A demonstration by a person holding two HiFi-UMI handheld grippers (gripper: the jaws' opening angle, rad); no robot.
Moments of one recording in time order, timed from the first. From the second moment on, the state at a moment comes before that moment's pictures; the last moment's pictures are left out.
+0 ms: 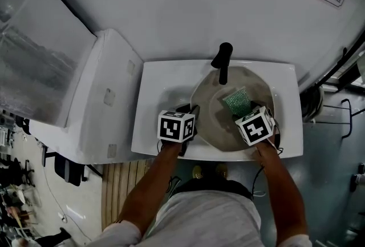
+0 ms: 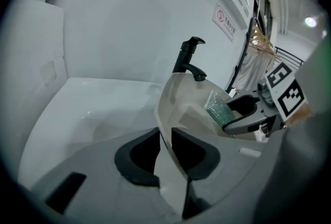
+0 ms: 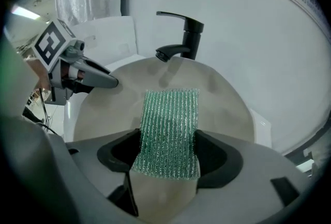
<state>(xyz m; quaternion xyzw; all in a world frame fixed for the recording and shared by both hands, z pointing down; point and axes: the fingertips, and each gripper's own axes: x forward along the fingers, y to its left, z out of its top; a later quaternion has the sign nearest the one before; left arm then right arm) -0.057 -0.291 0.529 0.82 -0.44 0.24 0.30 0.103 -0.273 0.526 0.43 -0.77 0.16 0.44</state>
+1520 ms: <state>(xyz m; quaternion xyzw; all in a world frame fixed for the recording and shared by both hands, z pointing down) -0.057 -0.291 0.527 0.81 -0.44 0.24 0.28 0.098 -0.231 0.538 0.39 -0.75 0.15 0.51</state>
